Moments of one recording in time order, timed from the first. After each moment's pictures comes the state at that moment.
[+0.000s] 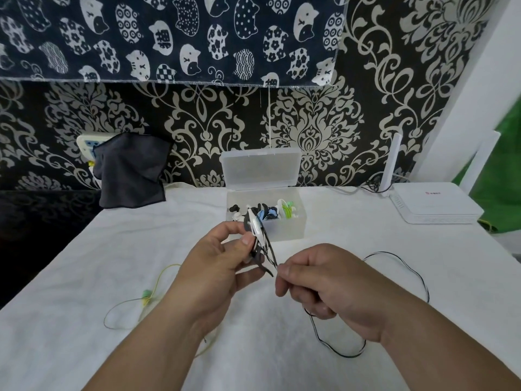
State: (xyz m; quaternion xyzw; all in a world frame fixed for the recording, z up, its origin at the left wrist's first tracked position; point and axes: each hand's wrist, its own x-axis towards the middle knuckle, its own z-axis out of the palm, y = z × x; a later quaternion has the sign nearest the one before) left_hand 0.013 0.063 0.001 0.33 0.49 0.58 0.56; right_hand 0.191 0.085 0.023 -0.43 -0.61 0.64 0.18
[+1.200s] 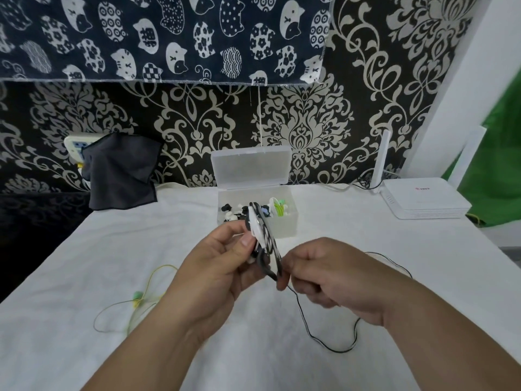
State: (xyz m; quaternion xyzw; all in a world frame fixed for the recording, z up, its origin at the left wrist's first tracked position) left_hand 0.026 0.056 0.008 0.33 0.42 0.59 0.61; right_hand 0.207 0.096 0.024 -0.43 -0.64 0.62 0.15
